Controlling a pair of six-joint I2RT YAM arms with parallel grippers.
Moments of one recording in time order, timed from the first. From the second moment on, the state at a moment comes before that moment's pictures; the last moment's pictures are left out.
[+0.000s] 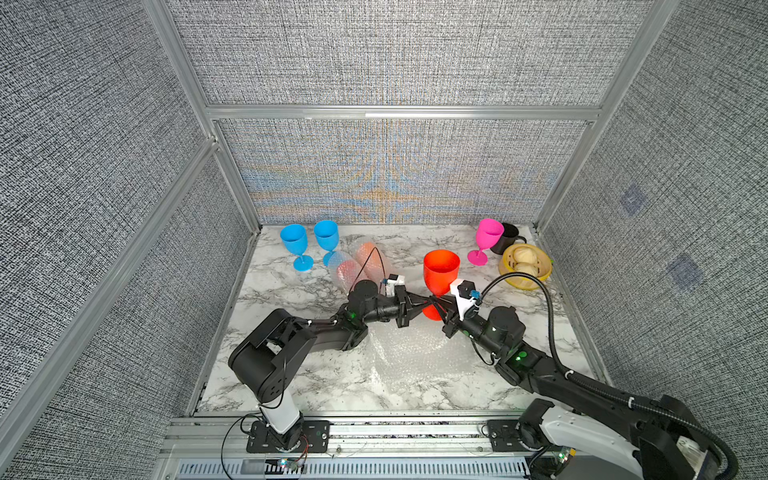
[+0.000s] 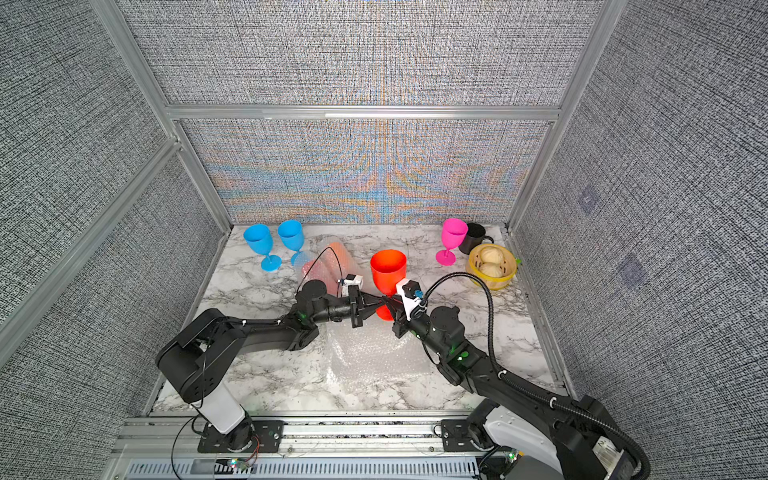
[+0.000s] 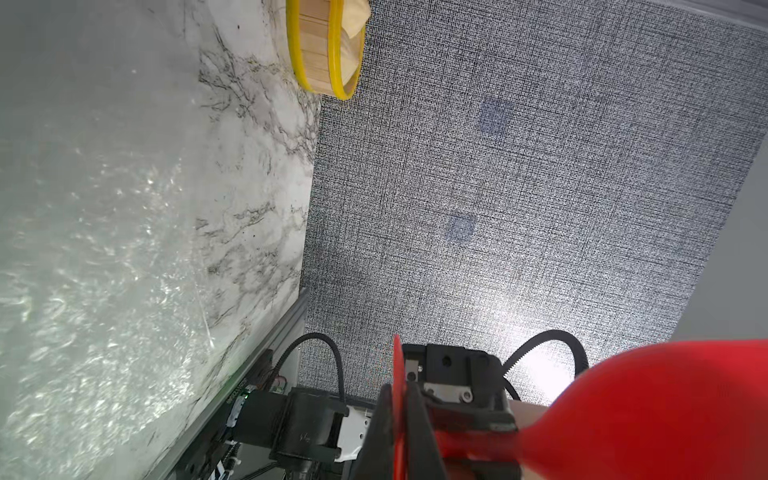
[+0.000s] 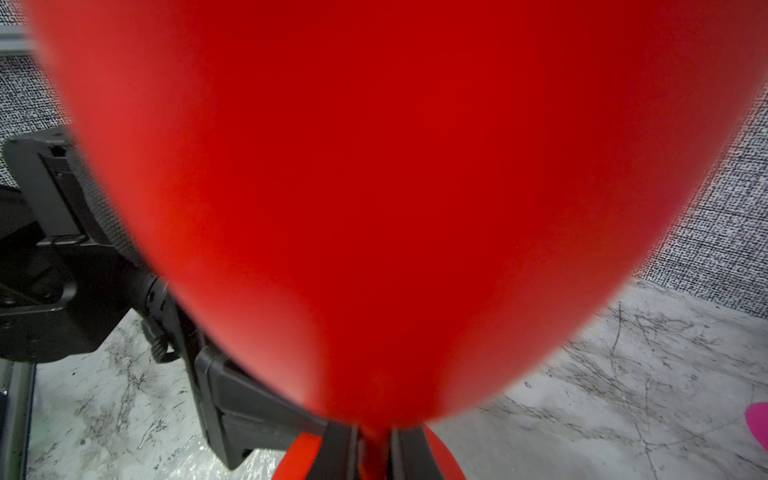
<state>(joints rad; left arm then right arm) -0.73 1.71 0.73 0.92 0.72 -1.73 0.69 1.02 0.42 0.54 -0.07 0.08</state>
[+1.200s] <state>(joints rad) -0.60 1.66 0.72 0.95 0.76 -1.63 0.48 0.88 0.59 -0.02 -0.41 0.71</state>
